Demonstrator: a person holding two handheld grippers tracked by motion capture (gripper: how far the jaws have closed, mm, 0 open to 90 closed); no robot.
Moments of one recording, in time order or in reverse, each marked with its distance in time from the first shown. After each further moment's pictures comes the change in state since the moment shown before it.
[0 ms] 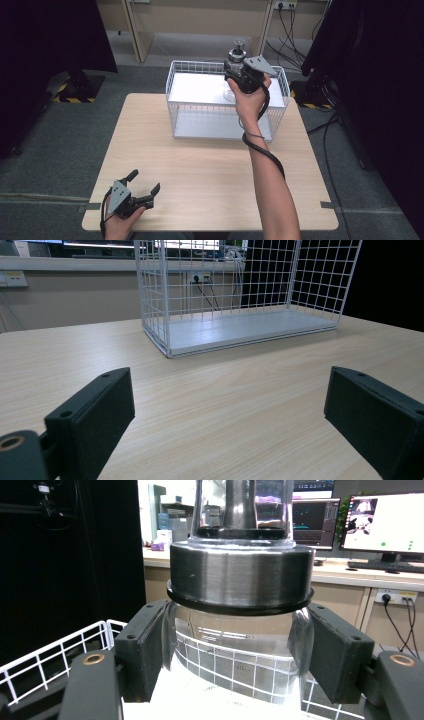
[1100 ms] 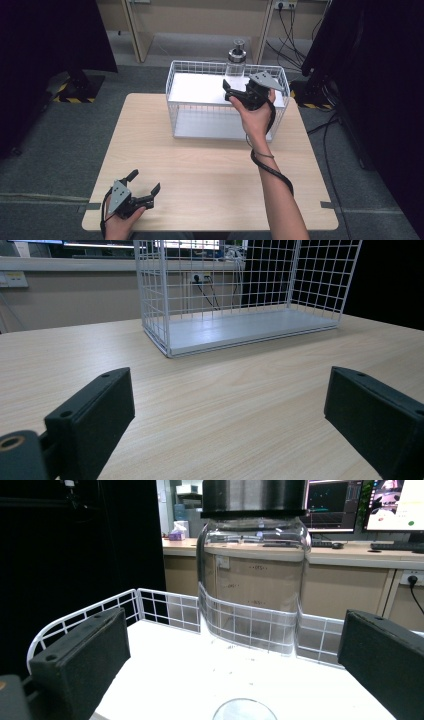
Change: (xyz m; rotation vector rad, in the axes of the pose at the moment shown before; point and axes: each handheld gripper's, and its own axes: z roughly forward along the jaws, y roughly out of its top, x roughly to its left) left arm -0.001 0.000 0.000 0.000 0.003 0.004; right arm 0.001 -0.023 -0.040 0.040 0.067 0.031
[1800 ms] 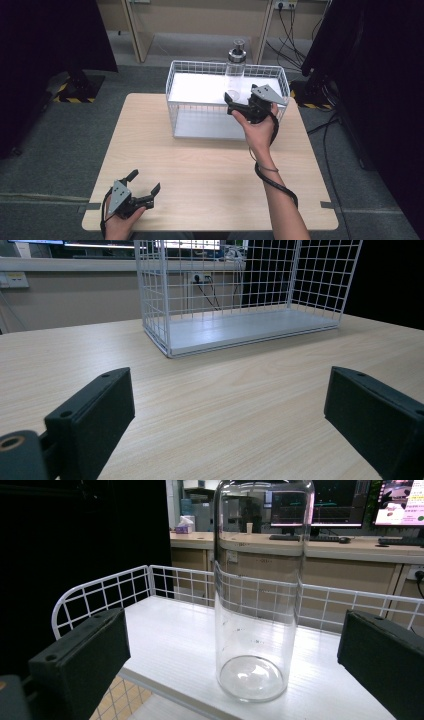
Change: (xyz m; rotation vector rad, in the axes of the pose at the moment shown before) left arm 0.000 0.000 0.000 0.000 0.002 0.001; right arm 0.003 -0.023 -0.025 0.018 0.026 -0.015
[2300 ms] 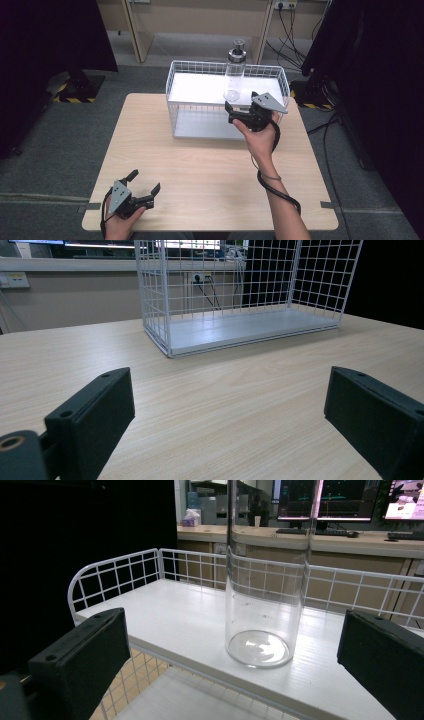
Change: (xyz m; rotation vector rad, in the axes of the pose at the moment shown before) left arm 0.000 0.000 0.000 0.000 0.001 0.001; right arm 0.003 -0.015 -0.014 0.024 0.026 -0.014
